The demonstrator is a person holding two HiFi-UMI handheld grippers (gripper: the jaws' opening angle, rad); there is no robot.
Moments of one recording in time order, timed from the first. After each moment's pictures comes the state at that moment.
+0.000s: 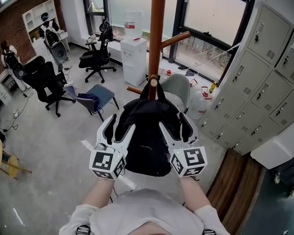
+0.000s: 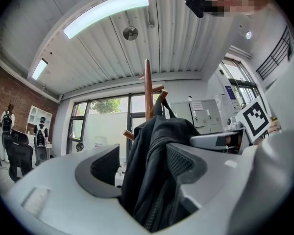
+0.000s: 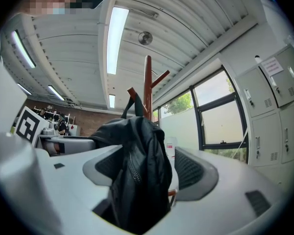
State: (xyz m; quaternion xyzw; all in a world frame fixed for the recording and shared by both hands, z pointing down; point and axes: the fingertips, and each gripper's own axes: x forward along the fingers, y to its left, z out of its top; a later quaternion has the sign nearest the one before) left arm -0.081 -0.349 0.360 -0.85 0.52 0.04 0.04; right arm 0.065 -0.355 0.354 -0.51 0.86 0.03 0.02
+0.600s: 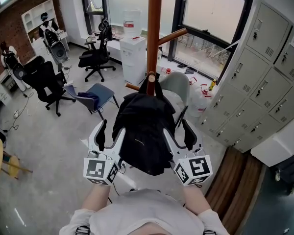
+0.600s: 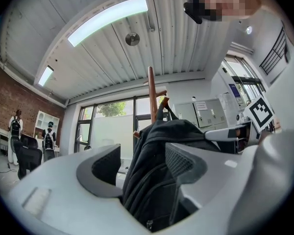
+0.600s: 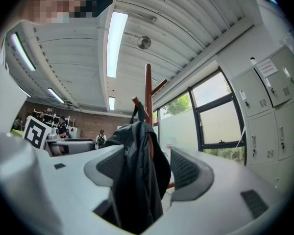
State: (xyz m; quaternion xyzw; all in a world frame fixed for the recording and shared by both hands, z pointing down) left arm -0.110 -0.317 0.363 -0.83 0.55 0.05 0.06; right arm 0.082 -0.313 0.354 -0.51 0.86 0.03 0.04
